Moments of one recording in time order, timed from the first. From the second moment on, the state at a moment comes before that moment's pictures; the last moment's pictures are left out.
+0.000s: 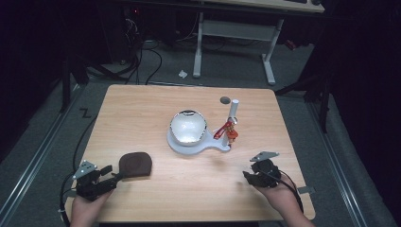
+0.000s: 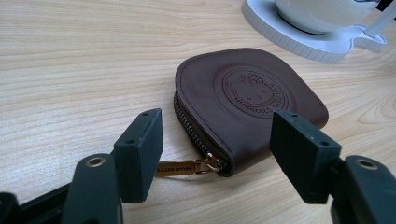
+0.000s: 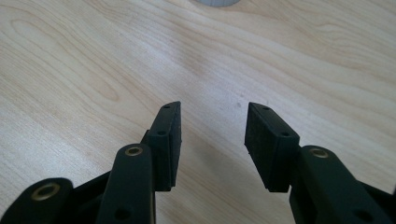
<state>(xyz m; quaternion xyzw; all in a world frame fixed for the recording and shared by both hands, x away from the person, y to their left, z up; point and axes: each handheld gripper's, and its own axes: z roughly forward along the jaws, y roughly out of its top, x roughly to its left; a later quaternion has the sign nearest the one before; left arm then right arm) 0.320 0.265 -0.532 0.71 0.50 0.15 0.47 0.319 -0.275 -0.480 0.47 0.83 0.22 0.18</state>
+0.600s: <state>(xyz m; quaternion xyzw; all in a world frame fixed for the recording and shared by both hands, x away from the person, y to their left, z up) 0.327 0.258 -0.522 0.72 0.49 0.17 0.47 0.280 -0.280 -0.512 0.47 0.79 0.30 0.26</state>
